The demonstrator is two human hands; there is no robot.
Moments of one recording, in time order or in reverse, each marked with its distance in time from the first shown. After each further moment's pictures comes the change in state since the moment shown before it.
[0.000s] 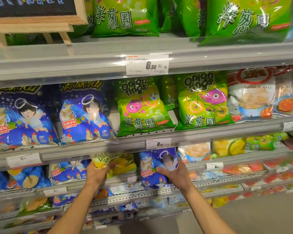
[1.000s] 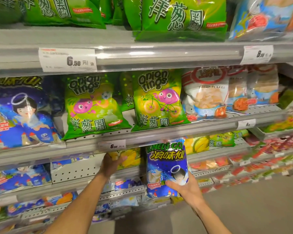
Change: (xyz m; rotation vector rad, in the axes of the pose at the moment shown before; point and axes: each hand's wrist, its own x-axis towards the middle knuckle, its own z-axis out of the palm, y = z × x) left_hand -0.010 0.011 0.178 0.103 -0.339 0.024; right_hand -0.043 0.045 -0.160 0.111 0.085 0.081
